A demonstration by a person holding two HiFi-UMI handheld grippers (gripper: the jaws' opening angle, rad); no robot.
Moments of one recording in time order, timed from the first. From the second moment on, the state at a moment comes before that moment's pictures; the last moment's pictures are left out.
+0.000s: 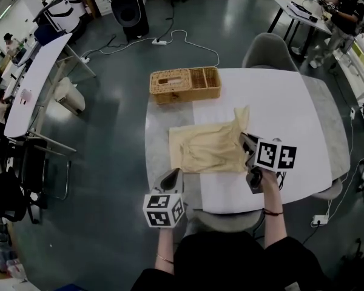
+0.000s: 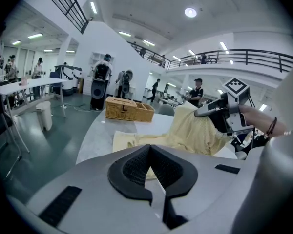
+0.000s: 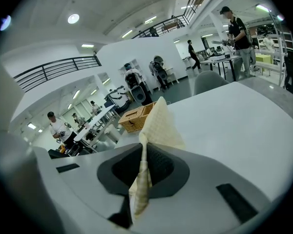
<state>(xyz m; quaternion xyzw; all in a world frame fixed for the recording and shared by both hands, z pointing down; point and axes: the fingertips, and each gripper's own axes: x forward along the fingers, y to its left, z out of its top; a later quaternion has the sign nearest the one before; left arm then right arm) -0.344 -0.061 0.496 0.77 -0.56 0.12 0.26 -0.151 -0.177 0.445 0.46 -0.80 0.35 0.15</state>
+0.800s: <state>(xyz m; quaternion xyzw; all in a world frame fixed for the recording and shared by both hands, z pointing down) -0.408 -0.046 0.506 0.76 -0.58 0.12 0.27 -0.257 -0.174 0.442 0.43 -0.83 0.34 0.15</state>
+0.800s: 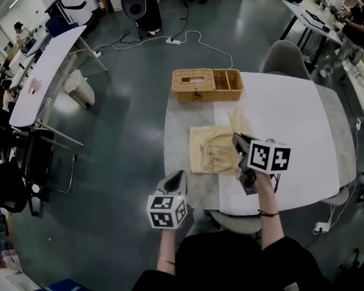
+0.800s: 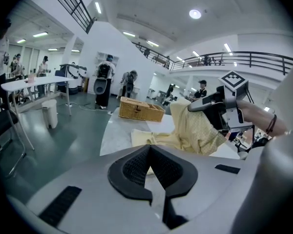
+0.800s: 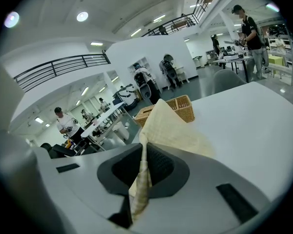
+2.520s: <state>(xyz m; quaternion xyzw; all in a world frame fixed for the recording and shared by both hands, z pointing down) -0.468 -0.034 0.537 0.72 -0.60 0.12 0.31 -0.376 -0.180 0.559 0.42 -0.80 0.31 0.31</state>
